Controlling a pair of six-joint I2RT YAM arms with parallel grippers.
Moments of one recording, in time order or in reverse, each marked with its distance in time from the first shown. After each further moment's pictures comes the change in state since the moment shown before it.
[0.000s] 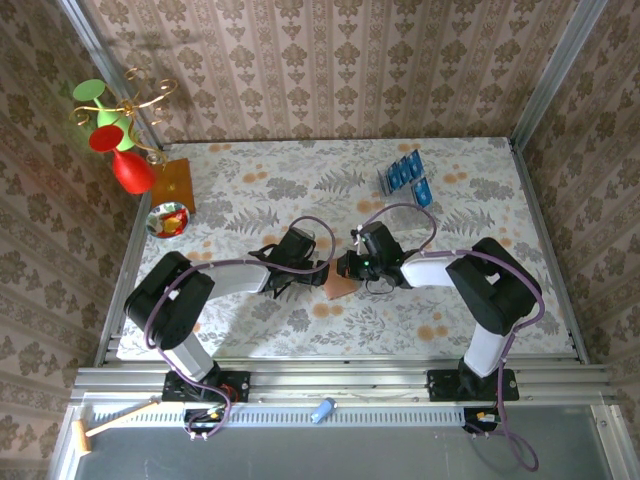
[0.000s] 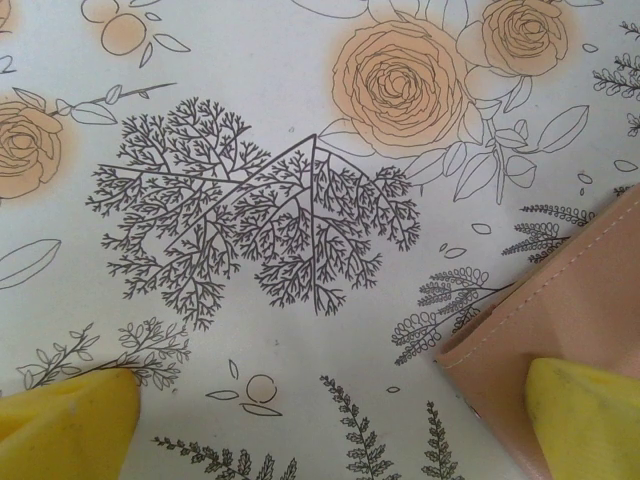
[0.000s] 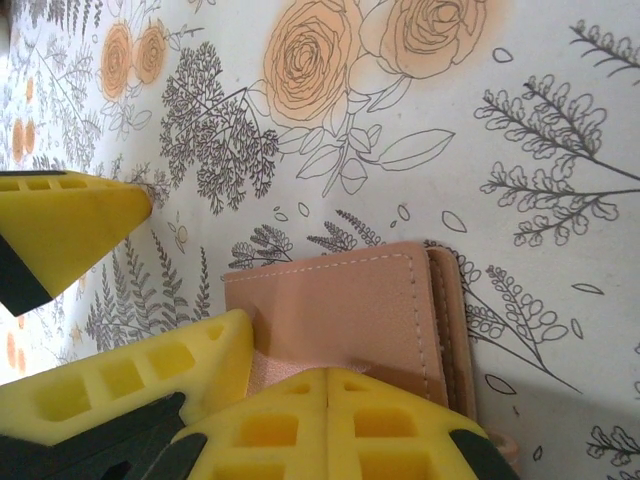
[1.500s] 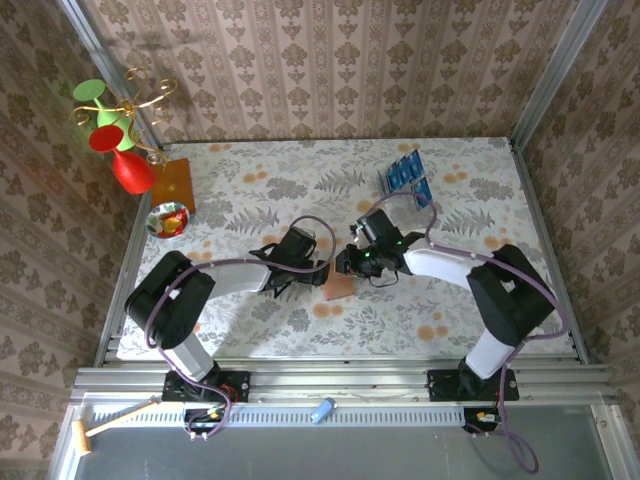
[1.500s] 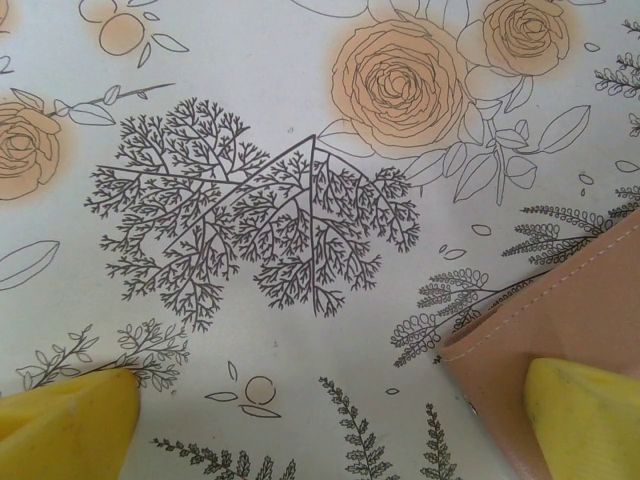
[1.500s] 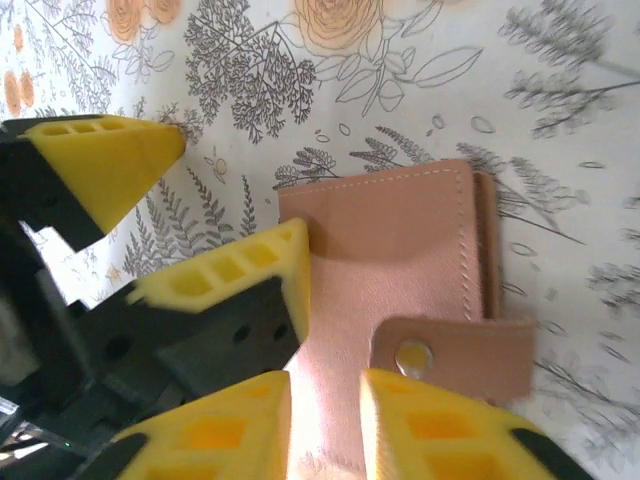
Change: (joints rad) left arm -0.001 0.005 0.011 -0.014 0.000 0.000; right arm -0.016 -0.134 0.185 -0.456 -0.046 -0.033
